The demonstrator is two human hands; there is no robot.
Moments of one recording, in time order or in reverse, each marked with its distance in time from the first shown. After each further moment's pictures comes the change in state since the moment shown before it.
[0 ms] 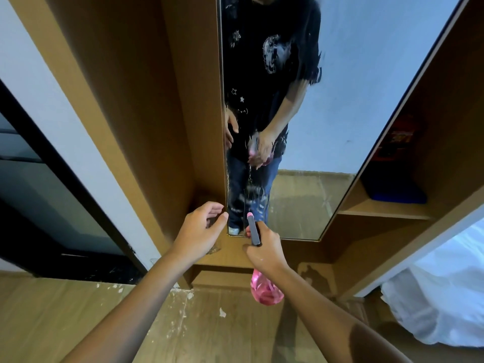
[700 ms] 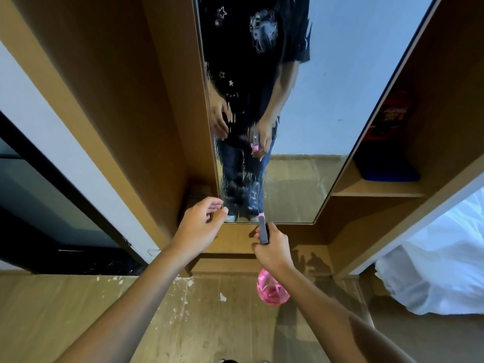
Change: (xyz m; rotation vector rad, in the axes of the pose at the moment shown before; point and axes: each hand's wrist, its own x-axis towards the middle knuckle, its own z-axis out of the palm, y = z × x) left_hand -0.002 -0.004 0.019 -0.004 -0.071 -0.020; right_hand -0.009 0.046 -0.002 0.060 0.083 0.175
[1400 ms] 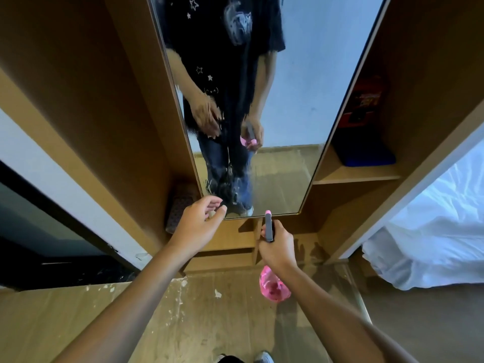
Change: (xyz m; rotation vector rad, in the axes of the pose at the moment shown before) left_hand 0.008 0.010 0.028 0.028 -0.085 0.043; right_hand -0.007 0.028 -0.027 0.070 0.153 0.094
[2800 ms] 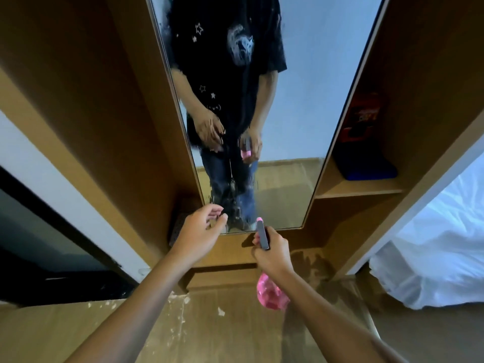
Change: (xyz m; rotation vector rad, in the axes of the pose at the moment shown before) left_hand 0.003 0.016 -0.006 0.043 0.012 -0.009; right_hand 0.007 -0.014 0.003 0.045 -0.084 -0.089
